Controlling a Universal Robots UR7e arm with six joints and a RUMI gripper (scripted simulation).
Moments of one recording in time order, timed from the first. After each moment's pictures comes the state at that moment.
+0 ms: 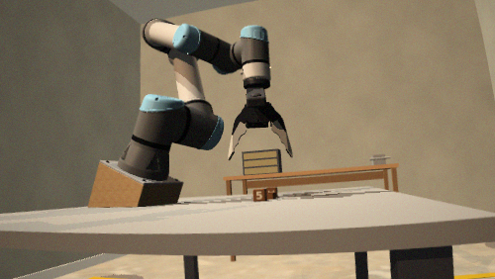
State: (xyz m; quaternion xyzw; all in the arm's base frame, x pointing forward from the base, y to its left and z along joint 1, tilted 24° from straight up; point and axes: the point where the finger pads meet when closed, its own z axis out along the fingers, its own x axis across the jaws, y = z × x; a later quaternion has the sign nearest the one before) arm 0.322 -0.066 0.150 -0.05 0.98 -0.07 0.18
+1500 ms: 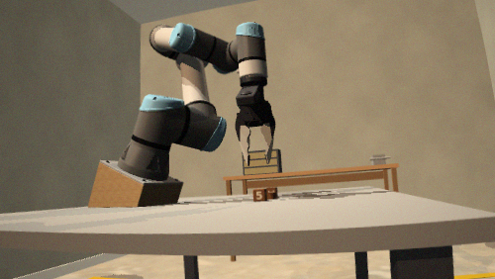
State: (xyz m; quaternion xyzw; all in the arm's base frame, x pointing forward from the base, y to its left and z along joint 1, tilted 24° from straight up) arm 0.316 -0.085 0.151 0.03 0.98 -0.05 0.20
